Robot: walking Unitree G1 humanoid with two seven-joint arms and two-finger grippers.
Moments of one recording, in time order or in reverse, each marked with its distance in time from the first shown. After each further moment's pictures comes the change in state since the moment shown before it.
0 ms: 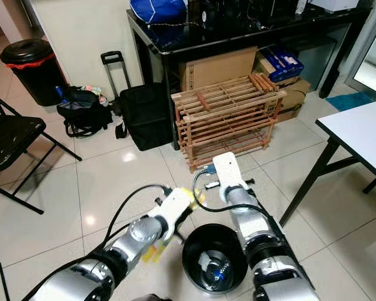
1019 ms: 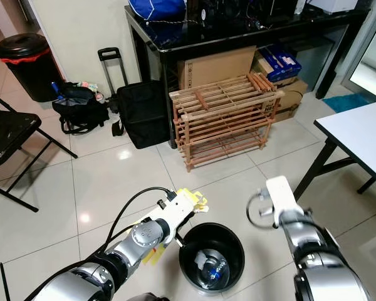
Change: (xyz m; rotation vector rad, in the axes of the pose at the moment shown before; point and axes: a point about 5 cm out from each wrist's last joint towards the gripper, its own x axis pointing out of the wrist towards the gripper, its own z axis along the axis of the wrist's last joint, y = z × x) left arm 0.001 -0.006 0.002 0.053 -0.028 0.001; right arm -0.034 -0.091 -0.090 -0.009 0.387 -0.081
